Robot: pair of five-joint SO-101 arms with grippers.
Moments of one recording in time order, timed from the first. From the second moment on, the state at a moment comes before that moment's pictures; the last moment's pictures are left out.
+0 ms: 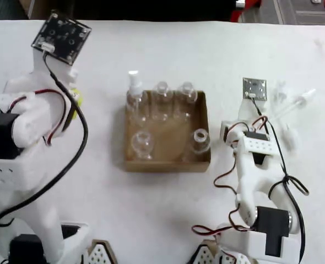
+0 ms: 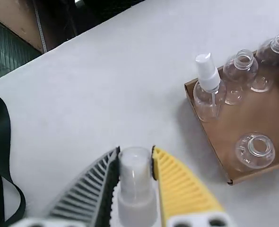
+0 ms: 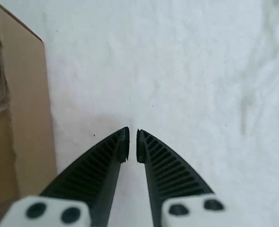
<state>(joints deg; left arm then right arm) -3.5 -23.8 -21.7 101.9 -18.0 6.1 -8.5 47.7 25.4 4.6</state>
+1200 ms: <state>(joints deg) -3.3 -51.1 1.8 90.5 -16.3 6.1 -8.5 47.7 25.4 4.6</state>
